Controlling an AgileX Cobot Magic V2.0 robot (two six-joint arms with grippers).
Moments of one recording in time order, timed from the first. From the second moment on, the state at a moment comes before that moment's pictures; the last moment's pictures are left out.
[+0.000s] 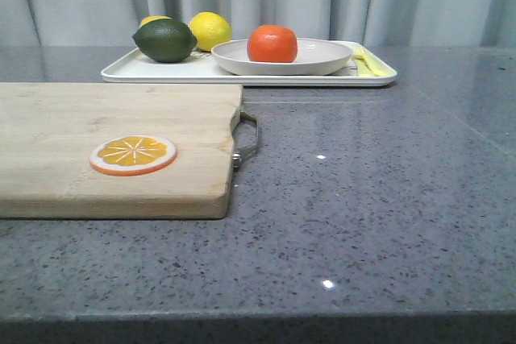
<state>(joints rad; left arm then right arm) -0.59 0.57 -0.36 -1.20 -0.01 1.21 0.16 0.30 -0.42 0.53 0.47 -0.41</state>
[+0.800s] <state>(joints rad) -0.59 0.45 -0.33 -0.32 -0.01 0.57 0.16 0.30 -0.42 0.53 0.47 -0.41</state>
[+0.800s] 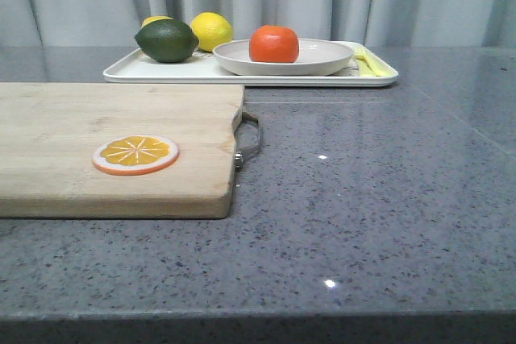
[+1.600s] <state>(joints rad) -0.17 0.00 -0.03 0.11 0.23 0.00 0.16 0.30 -0.42 0.53 0.47 -0.41</state>
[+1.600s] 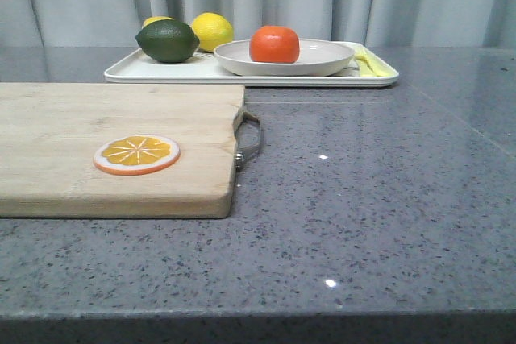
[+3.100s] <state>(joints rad) -0.16 0.00 0.00 0.15 0.22 -0.07 0.16 0.29 -0.37 0.46 0.40 -0.41</state>
